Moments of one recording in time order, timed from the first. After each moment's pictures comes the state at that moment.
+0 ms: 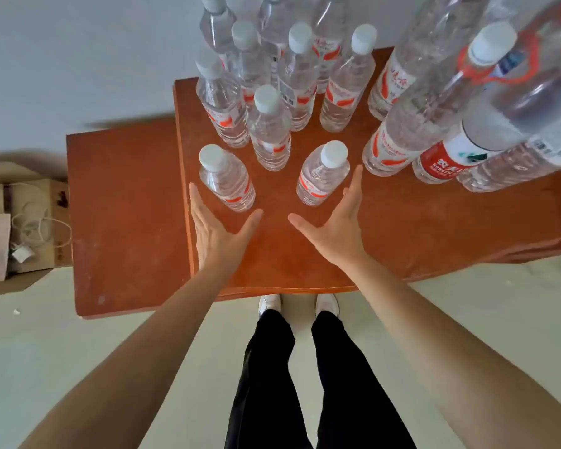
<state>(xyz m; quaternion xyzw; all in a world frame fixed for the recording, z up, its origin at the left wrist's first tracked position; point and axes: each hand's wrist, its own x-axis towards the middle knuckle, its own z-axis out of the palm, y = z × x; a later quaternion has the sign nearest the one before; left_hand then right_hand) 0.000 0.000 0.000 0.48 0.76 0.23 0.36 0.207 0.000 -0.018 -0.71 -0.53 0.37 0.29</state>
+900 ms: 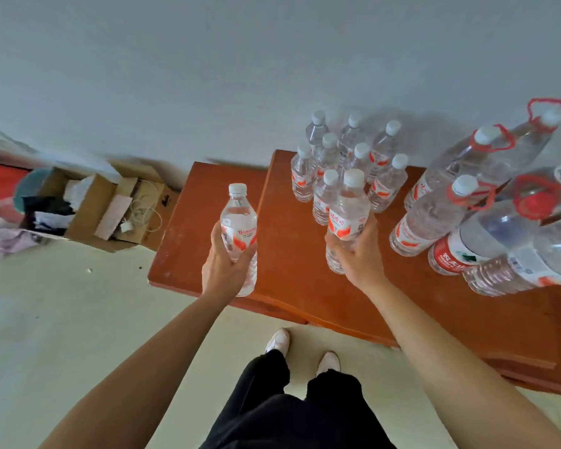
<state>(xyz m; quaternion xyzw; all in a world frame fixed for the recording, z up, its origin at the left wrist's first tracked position) -0.026 -0.076 0.136 0.38 0.82 0.29 0.31 0.219 0.015 0.092 -0.56 -0.59 0.47 0.34</state>
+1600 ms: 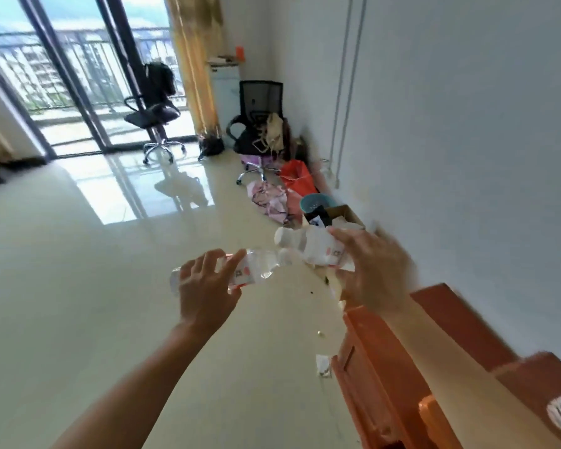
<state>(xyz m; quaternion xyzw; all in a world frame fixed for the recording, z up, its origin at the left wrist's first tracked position) -0.203 -0.537 0.297 0.21 0.93 0.12 -0.28 -0.147 -0.233 0.329 0.06 -0.95 0.12 0.29</state>
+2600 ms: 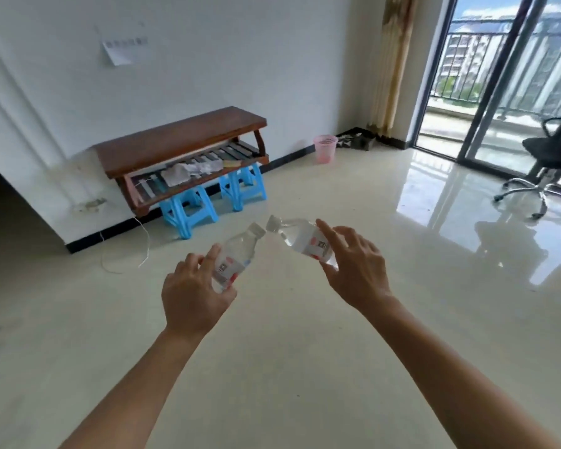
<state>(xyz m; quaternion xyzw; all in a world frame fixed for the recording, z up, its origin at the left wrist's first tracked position) -0.389 -1.175 0.322 -0.43 0.85 -0.05 -0.29 -0.657 -1.046 0.318 0.55 -0.79 0.25 0.12</state>
